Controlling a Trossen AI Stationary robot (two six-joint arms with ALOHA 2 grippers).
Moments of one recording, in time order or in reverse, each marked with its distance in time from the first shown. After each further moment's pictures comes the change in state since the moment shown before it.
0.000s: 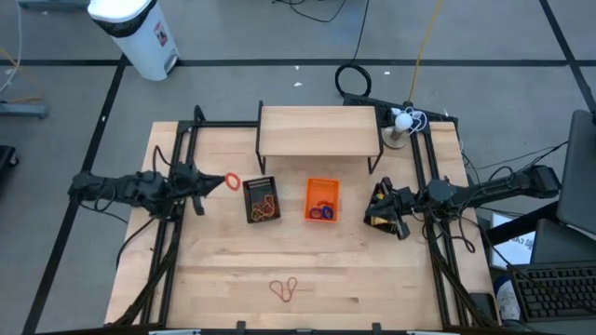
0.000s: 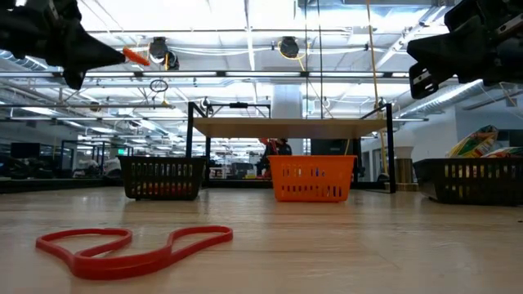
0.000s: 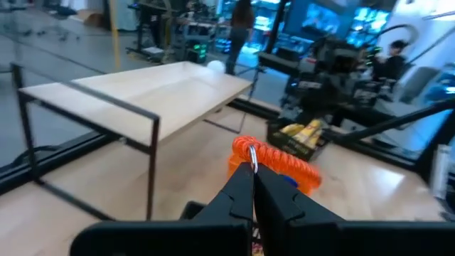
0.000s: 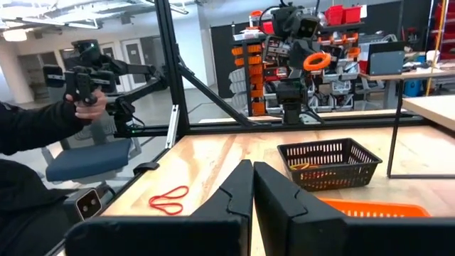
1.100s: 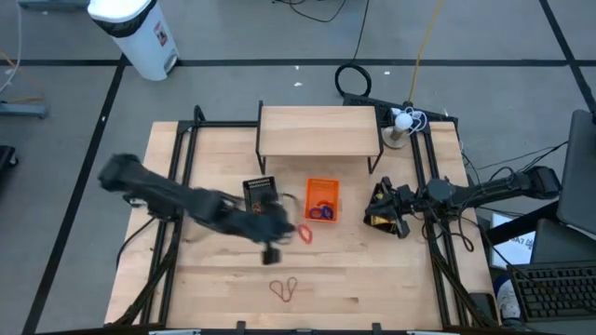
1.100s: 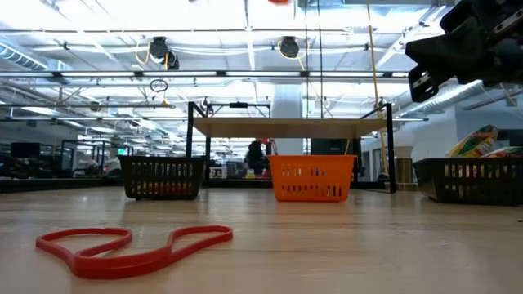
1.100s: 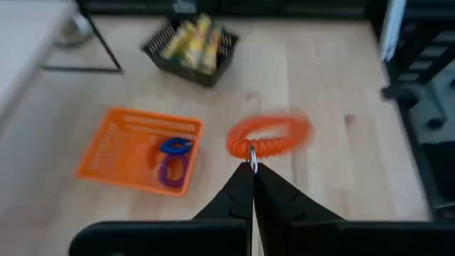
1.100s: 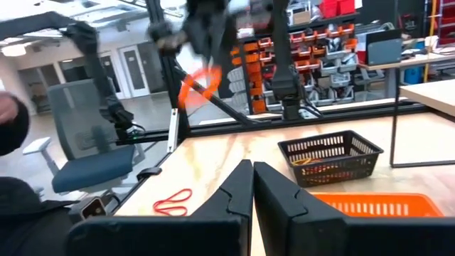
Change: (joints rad) left arm -0.200 1.447 1.145 -0.339 0.150 -0.006; right arm -0.016 0.000 0.000 -0.004 -0.005 0.065
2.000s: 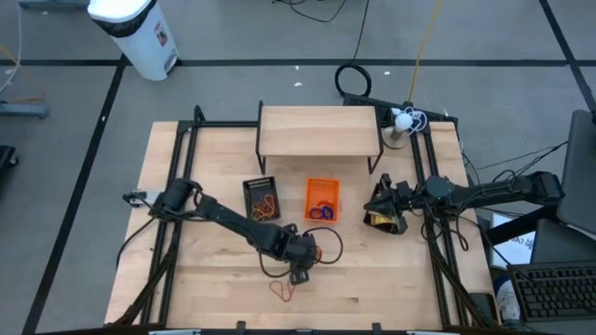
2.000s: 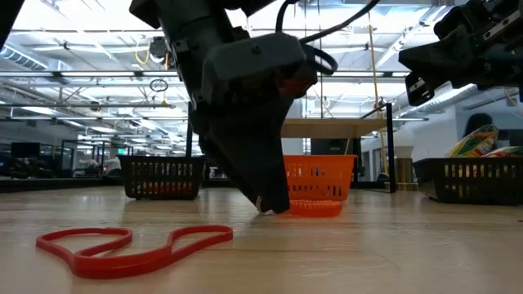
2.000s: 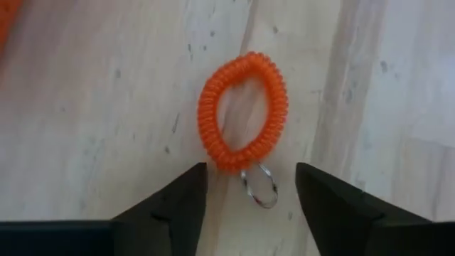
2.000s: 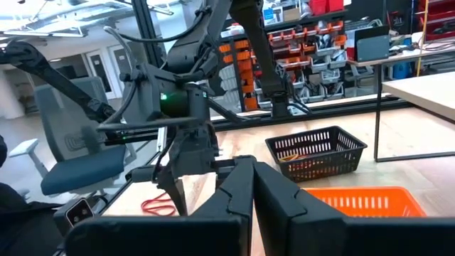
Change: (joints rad) left arm 0.036 0.539 0.034 0.127 0.219 -0.269; right arm -0.089 0.000 0.000 -0.015 -0.060 0.008
